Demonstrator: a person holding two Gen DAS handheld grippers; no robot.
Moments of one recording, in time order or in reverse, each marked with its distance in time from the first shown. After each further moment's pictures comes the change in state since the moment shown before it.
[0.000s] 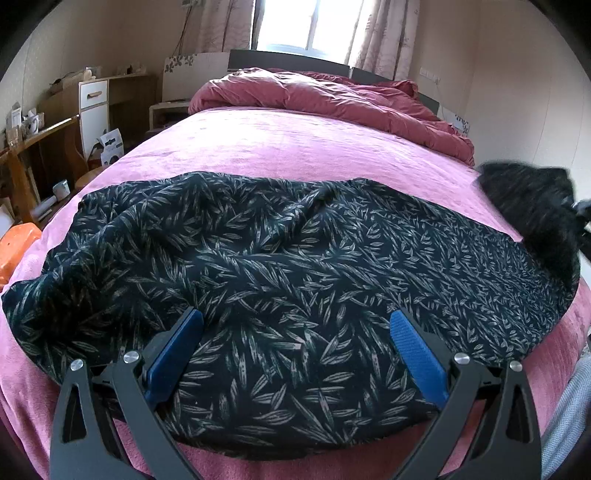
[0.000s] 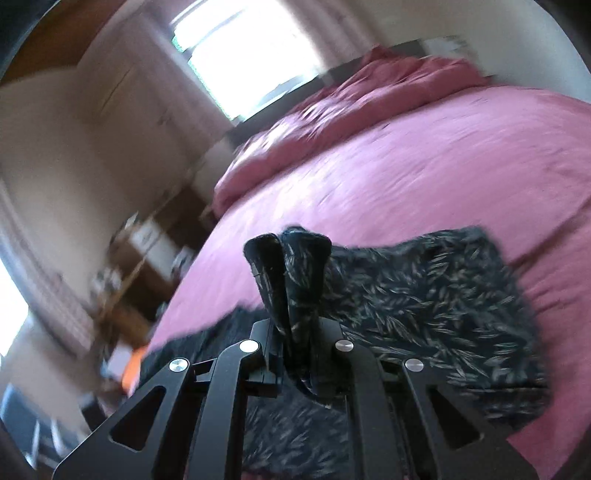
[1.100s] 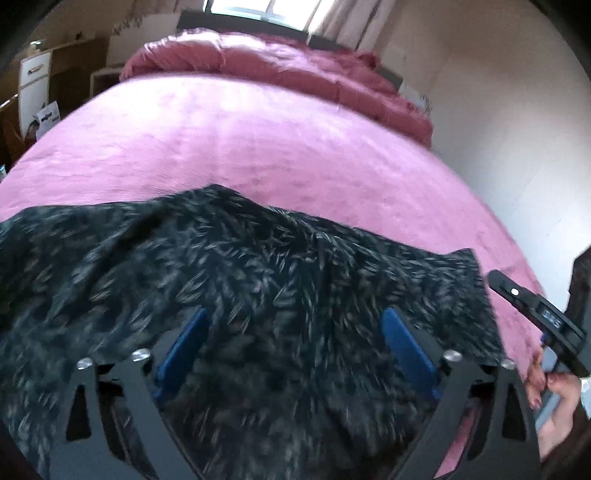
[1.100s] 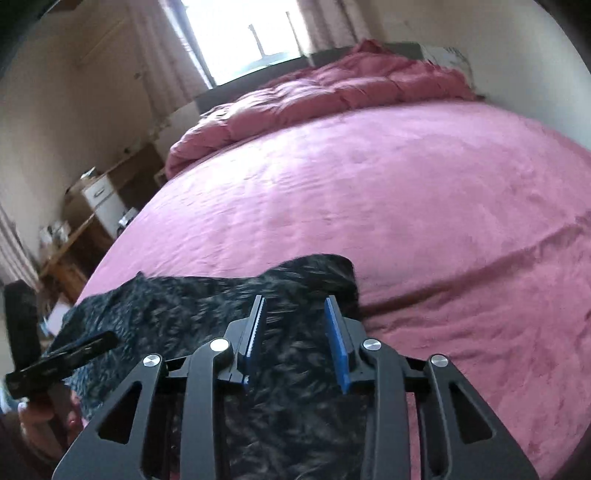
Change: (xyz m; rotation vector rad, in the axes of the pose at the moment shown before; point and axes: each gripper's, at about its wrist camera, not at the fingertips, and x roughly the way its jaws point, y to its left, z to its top) left arm 0.090 -0.141 0.066 -0.020 0.188 -0.220; right arm 0.003 -0.096 0.018 -0.098 0.078 -0.208
